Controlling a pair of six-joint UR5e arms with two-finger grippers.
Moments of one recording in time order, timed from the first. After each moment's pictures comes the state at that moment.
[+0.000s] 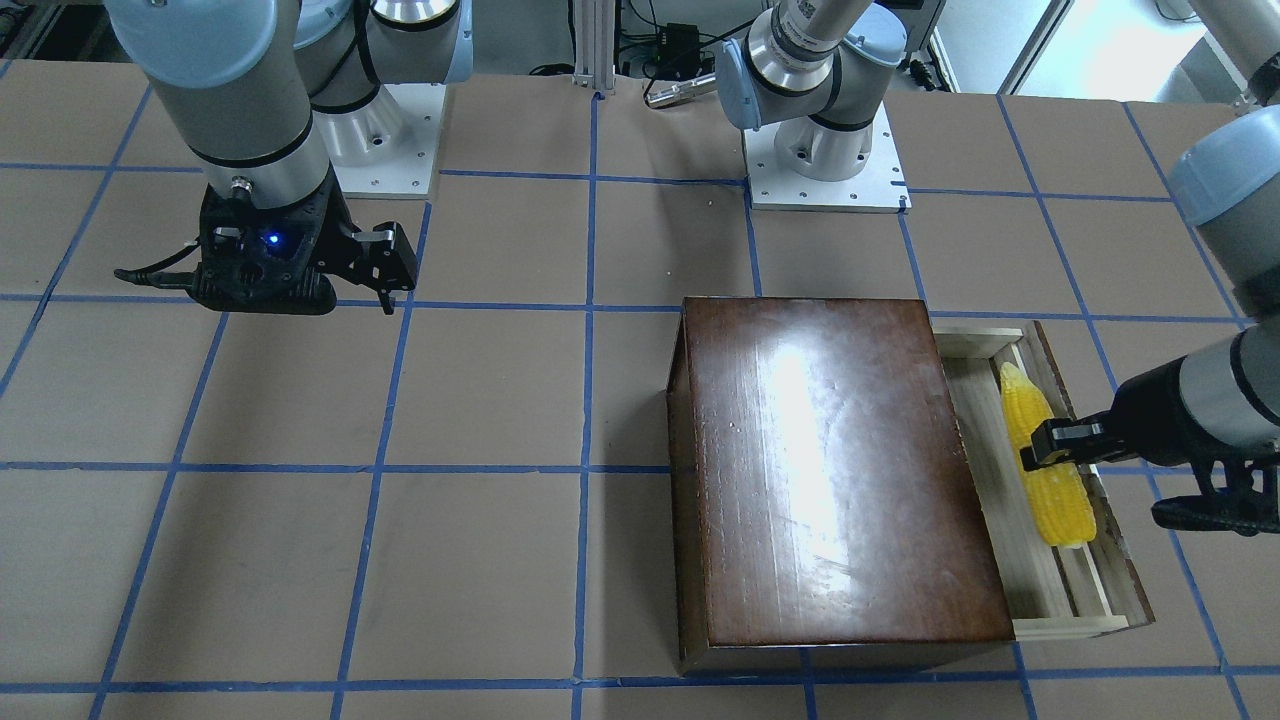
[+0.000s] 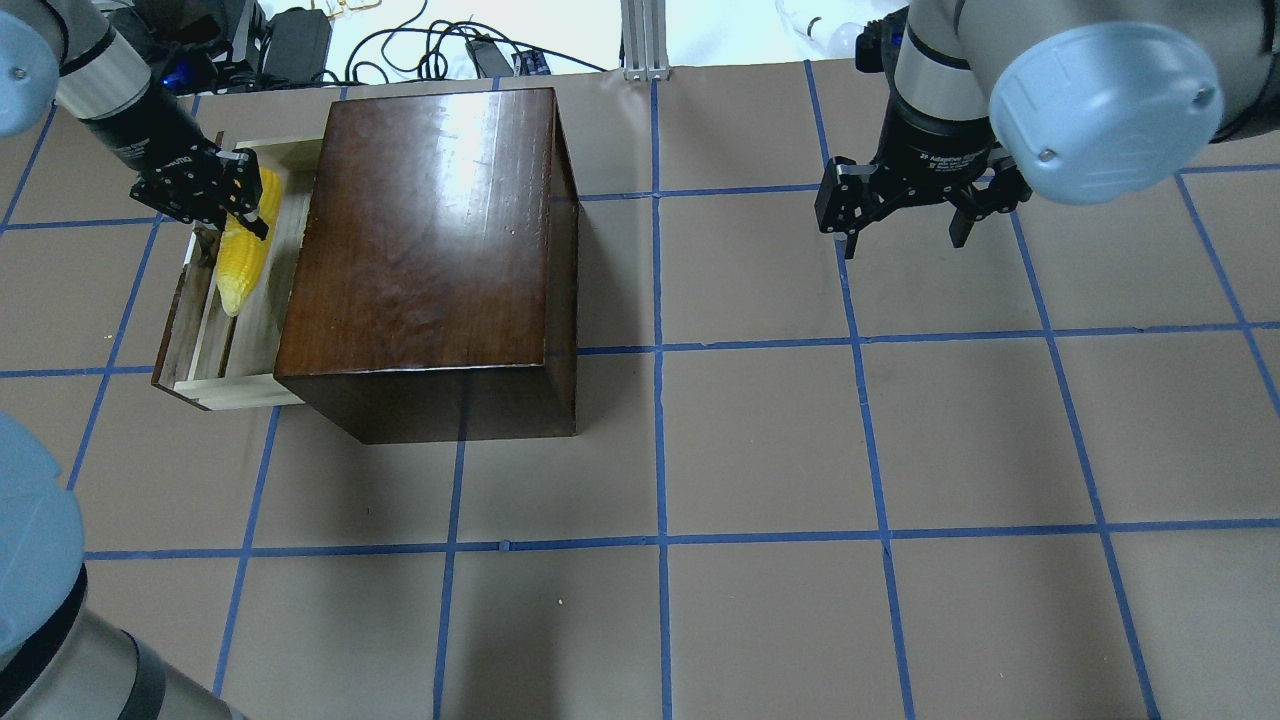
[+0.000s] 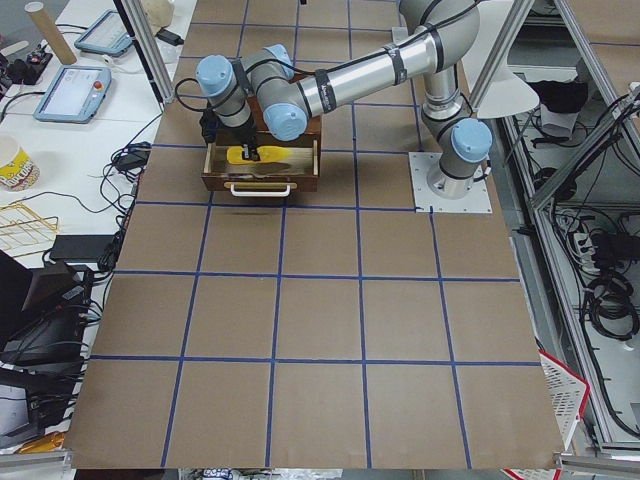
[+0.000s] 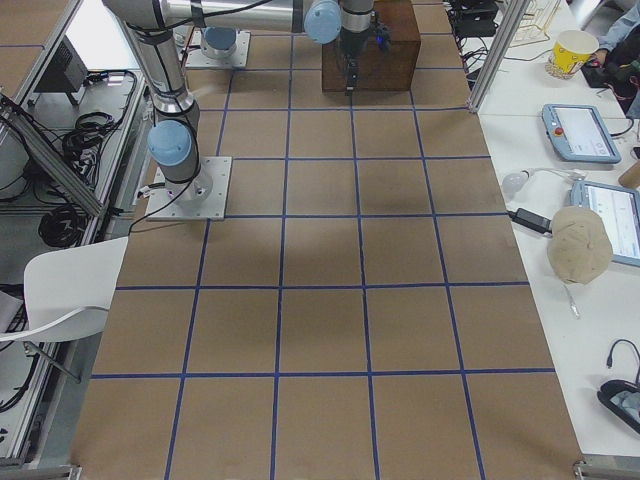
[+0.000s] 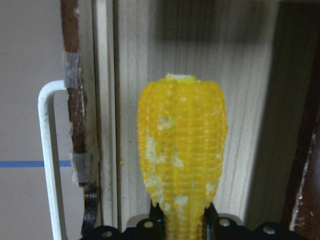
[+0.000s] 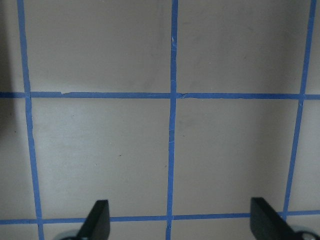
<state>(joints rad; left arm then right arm) -1.22 -2.00 -1.36 -1.55 1.48 0.30 1.65 -1.48 1.58 -1.63 -1.64 0.06</state>
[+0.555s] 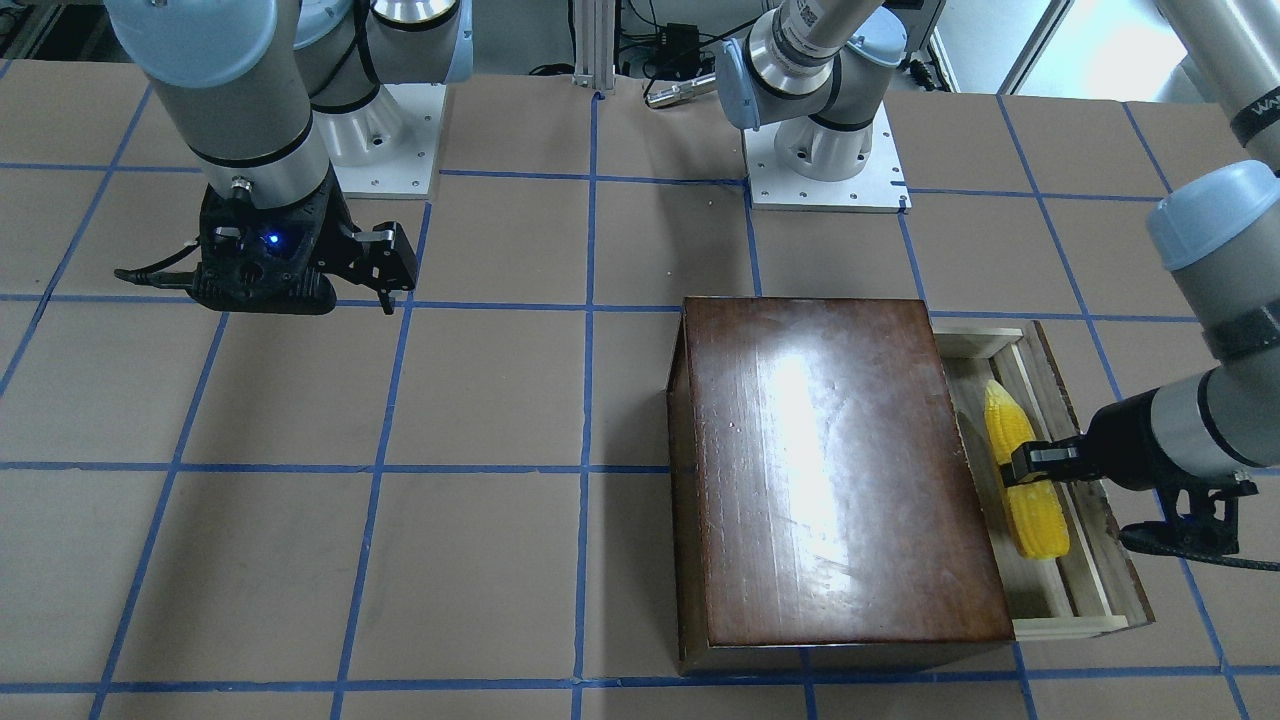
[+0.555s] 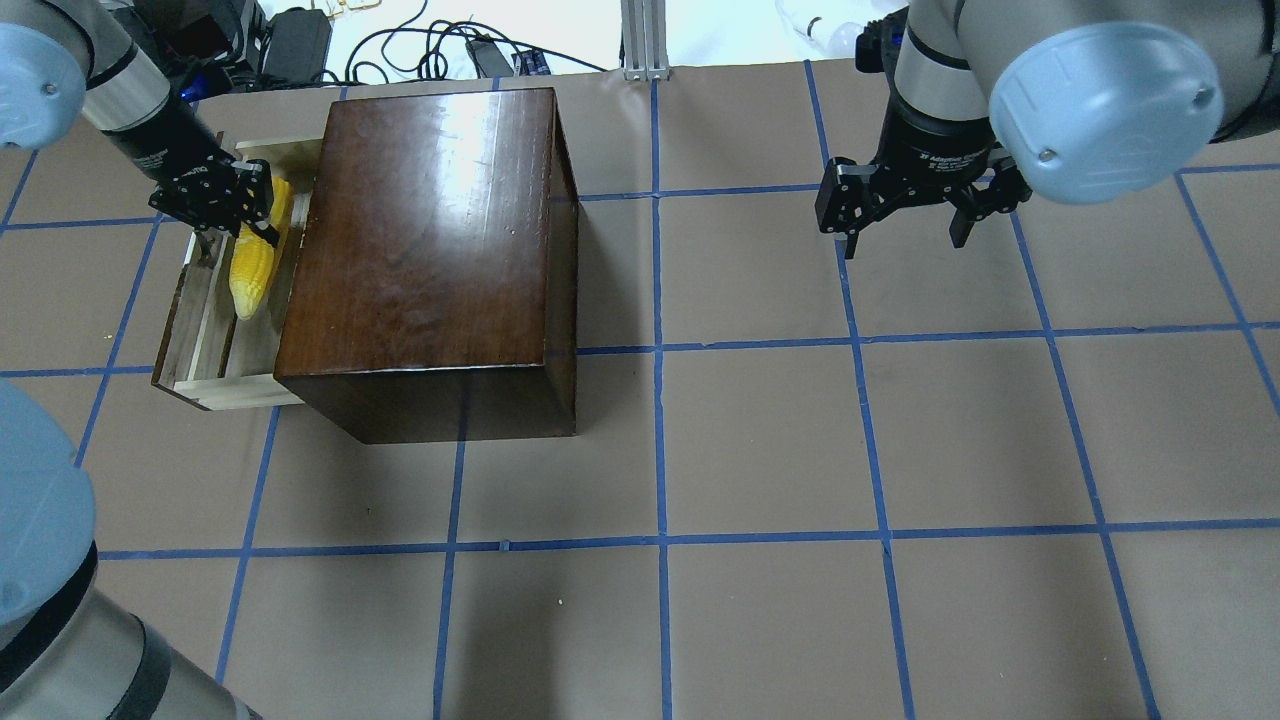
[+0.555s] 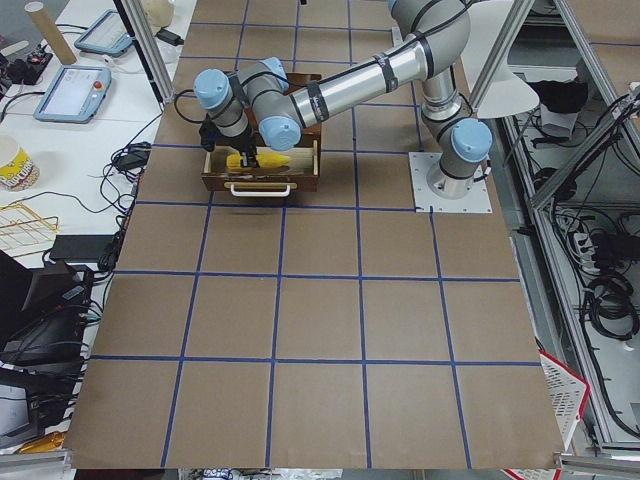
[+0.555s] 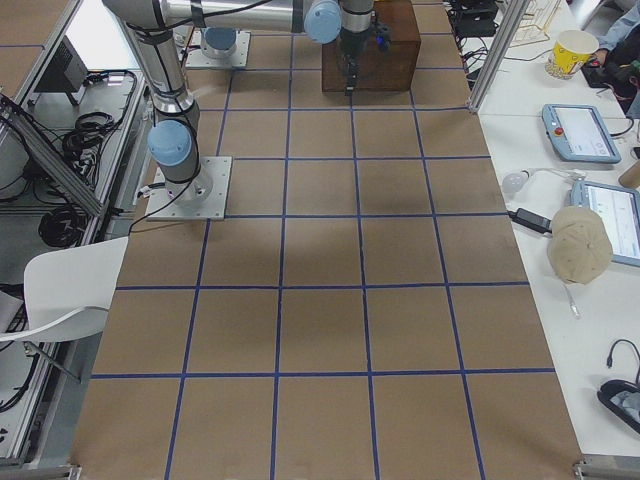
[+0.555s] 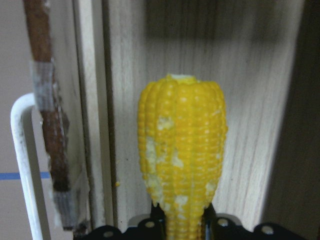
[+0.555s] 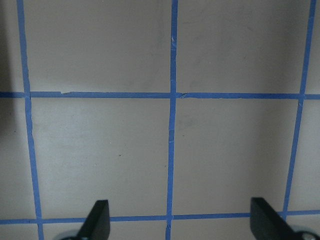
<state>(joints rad) -1.22 -2.04 -1.36 -1.51 1.48 0.31 1.65 -1.48 1.58 -1.63 -1.64 0.06</state>
